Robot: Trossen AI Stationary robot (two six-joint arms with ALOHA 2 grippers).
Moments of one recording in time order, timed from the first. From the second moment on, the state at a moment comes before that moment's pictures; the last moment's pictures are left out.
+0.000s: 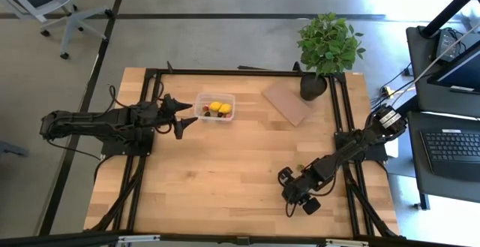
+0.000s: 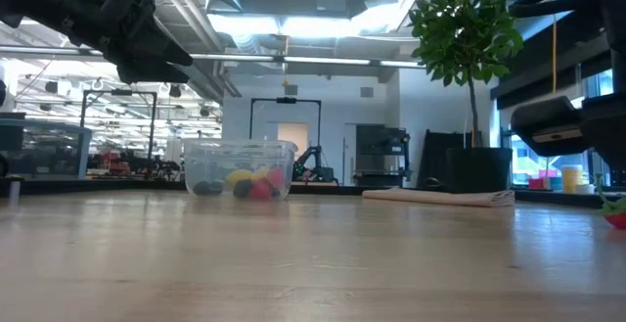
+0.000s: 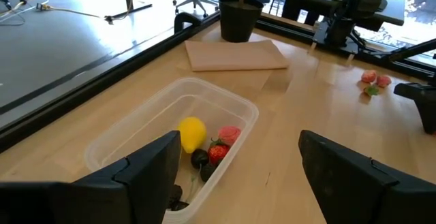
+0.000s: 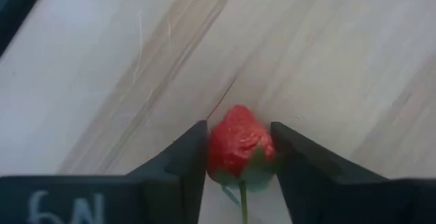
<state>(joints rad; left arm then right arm) 0.12 0.48 0.33 -0.17 -0.29 -0.26 0.63 1.69 0.81 -0.27 -0.10 0.05</state>
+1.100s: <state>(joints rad) 0.12 0.48 0.33 -0.17 -0.29 -0.26 0.00 1.69 1.51 -0.07 0.16 -0.33</state>
